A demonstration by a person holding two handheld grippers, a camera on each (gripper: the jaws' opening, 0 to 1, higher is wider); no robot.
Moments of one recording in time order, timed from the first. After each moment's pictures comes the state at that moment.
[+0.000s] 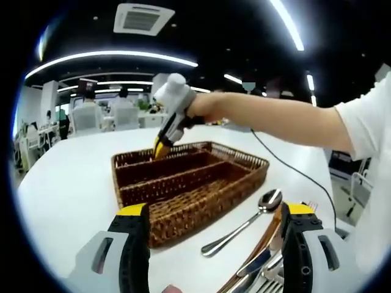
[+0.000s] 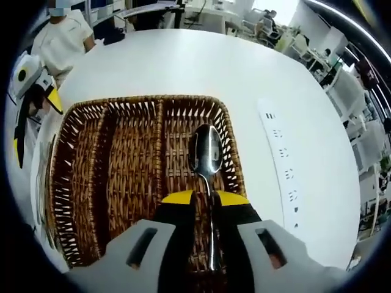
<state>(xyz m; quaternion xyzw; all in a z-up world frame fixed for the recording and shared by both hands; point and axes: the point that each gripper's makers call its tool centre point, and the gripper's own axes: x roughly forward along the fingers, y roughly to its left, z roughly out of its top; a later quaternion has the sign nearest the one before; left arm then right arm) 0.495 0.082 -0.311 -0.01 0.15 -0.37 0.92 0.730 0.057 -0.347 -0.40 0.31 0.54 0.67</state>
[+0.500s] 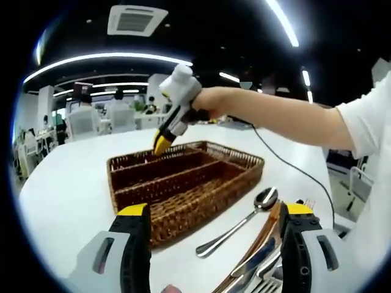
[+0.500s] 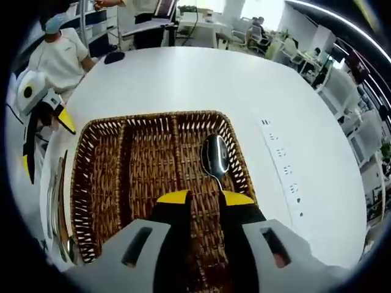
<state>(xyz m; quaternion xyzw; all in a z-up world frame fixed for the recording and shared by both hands) 0.488 0.075 -0.310 0.01 0.15 -0.38 0.91 0.706 0.050 -0.323 -0.34 0.30 0.55 0.70</state>
